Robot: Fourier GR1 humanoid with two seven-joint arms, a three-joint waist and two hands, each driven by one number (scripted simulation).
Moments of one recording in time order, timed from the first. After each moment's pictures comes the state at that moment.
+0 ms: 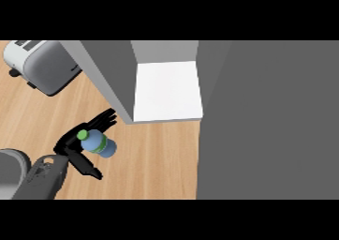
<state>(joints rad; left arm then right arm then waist) -0.39 0.25 0.11 -0.64 -0.15 -0.72 -0.50 0.74 -0.21 -0.20 -2.37 -0.52 0.50 -0.10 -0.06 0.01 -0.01</state>
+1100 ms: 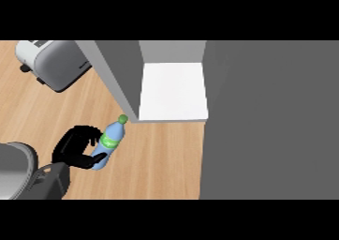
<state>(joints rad) -0.40 0.22 0.24 -0.48 0.08 -0.61 -0.57 0.82 -0.25 -0.25 -2.35 -0.55 0.51 -0.20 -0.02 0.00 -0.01</state>
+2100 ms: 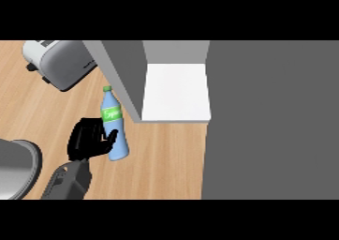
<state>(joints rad) -0.31 0.05 0.24 -0.83 0.15 -0.32 -0.59 0.87 -0.31 -0.32 -2.36 -0.60 0.49 -0.20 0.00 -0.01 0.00</state>
